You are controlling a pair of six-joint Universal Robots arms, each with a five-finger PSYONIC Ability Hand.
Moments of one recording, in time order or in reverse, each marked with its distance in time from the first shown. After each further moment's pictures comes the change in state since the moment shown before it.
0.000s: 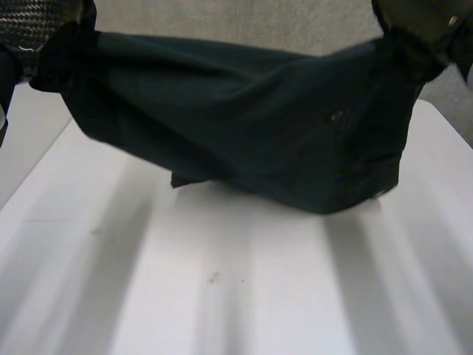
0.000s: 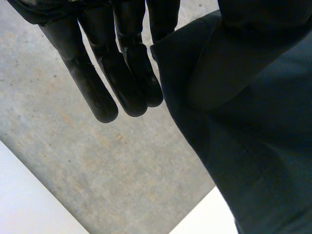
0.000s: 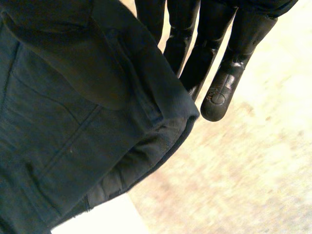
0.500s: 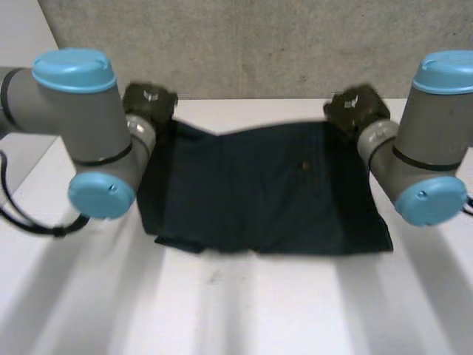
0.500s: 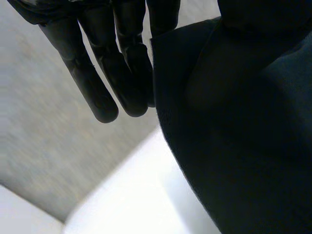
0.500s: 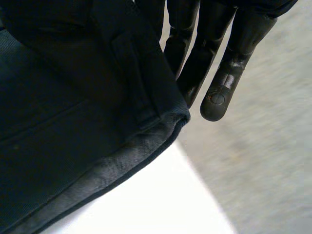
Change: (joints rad) left arm 0.035 -0.822 0.462 0.105 -0.006 -0.001; right arm -0.050 0.554 -0.062 -0.328 -0.026 0.022; left_hand 0.001 0.000 0.001 0.001 0.000; right_hand 0.000 0.000 0.007 0.000 0.000
